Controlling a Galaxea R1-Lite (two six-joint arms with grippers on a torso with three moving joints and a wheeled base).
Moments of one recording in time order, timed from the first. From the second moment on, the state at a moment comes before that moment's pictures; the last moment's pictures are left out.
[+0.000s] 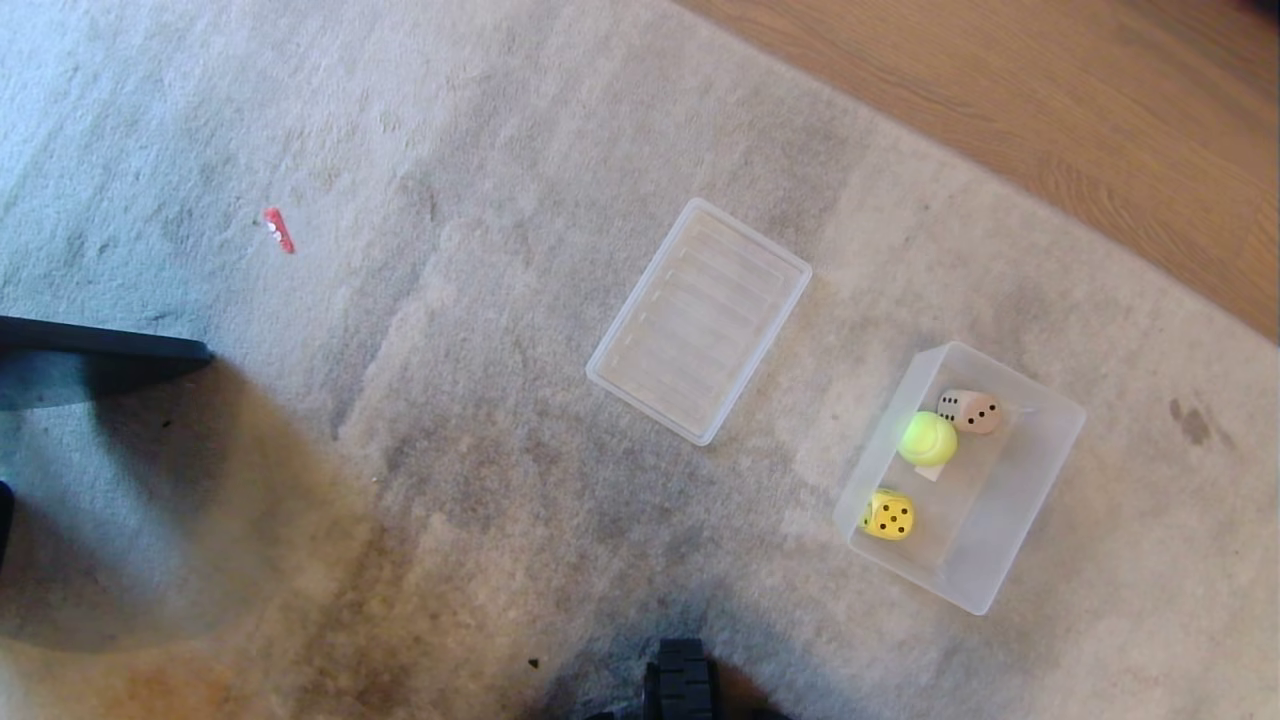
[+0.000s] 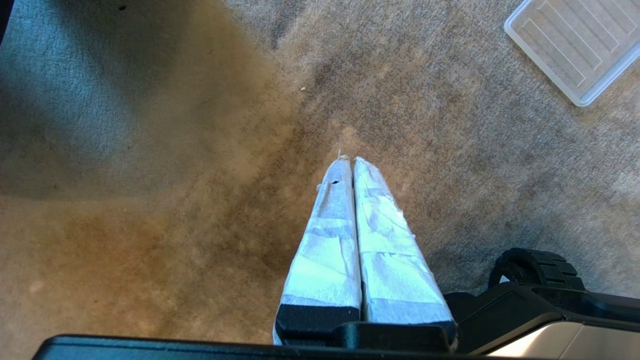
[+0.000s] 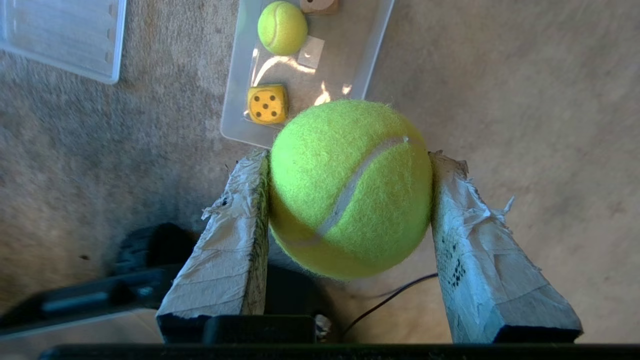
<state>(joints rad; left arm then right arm) 0.00 0.00 0.00 0.01 0.04 -0.12 0.01 0.33 -0.28 0.12 -0.09 0.21</state>
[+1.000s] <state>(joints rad) 0.00 0.00 0.00 0.01 0.04 -0.12 0.05 1.72 -0.44 -0.73 -0.08 0.72</state>
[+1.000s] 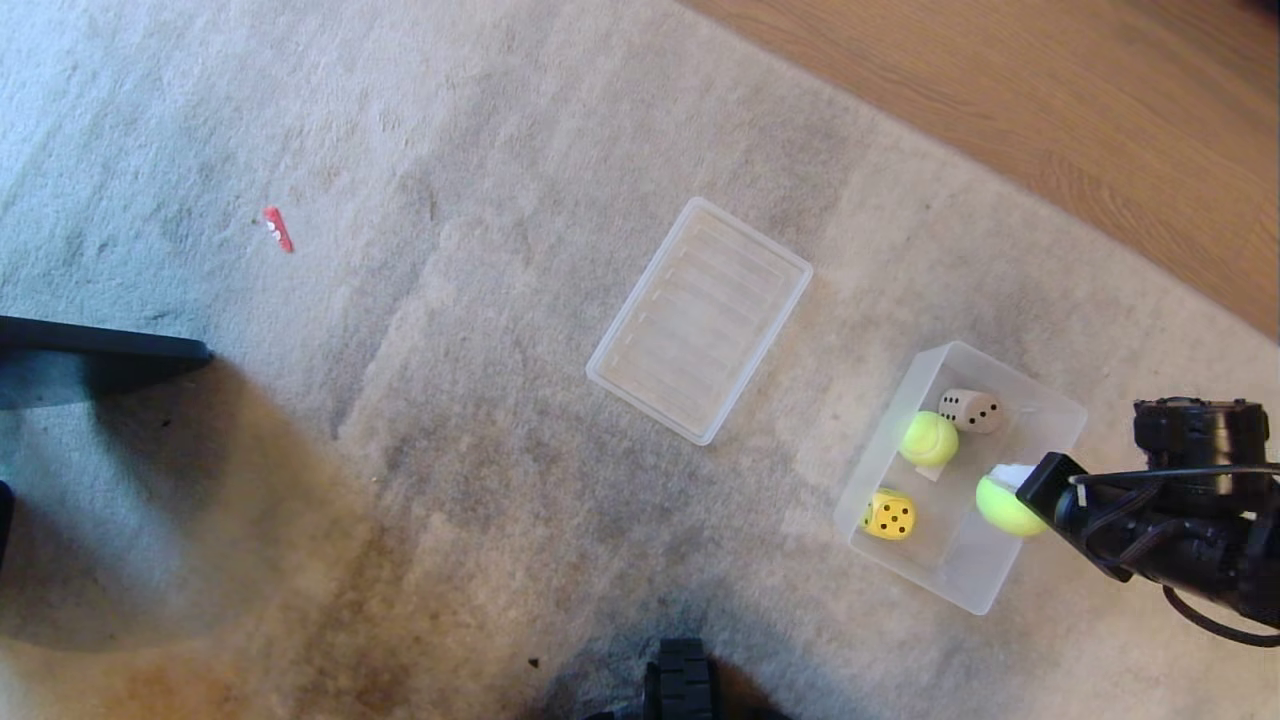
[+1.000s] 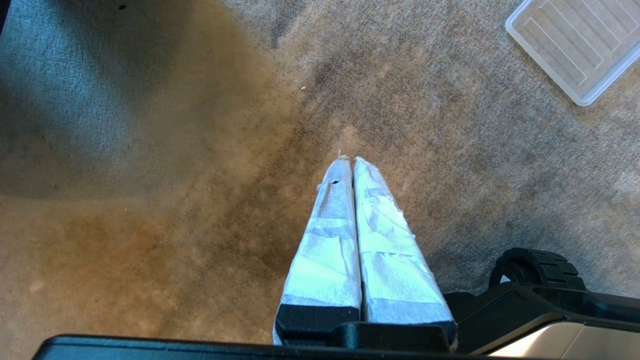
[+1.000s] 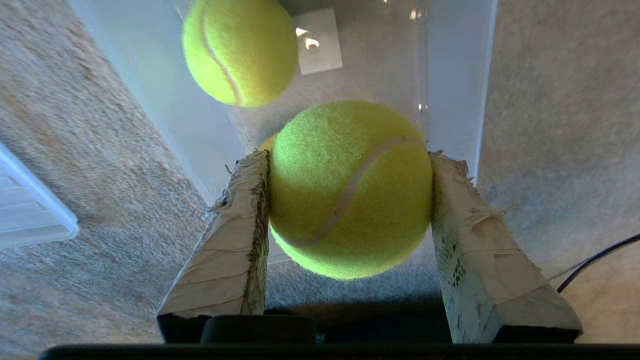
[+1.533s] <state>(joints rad) 0.00 0.00 0.00 0.01 0.04 -0.12 0.06 1.78 -0.43 -0.78 -0.08 0.72</state>
